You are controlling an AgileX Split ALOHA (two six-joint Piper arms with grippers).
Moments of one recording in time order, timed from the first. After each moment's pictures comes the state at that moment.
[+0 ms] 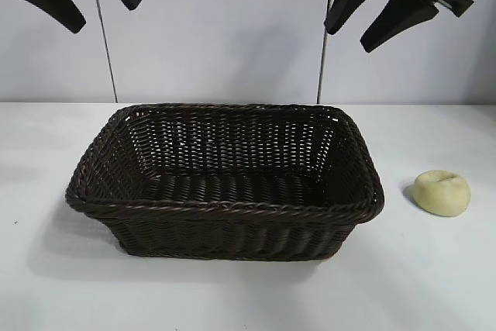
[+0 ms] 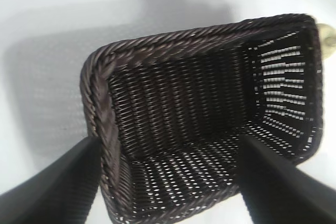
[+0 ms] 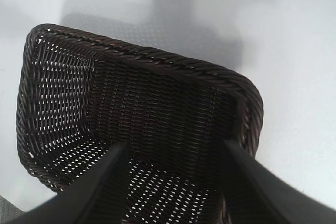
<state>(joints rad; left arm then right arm) -0.24 1.82 -1.73 -0.43 1.23 0.08 0.16 1.80 -1.60 0.46 1.09 -0.15</state>
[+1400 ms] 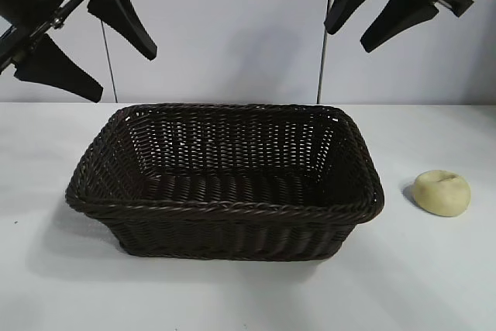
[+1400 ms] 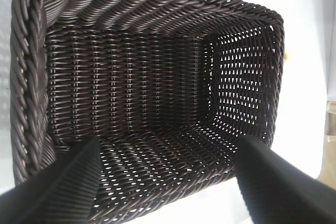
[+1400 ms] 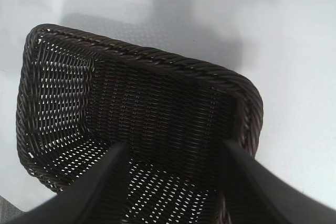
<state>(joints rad) -0.24 1.67 -1.21 -0.74 0.87 0.15 0.16 1.80 -1.60 0.46 1.08 -0.15</state>
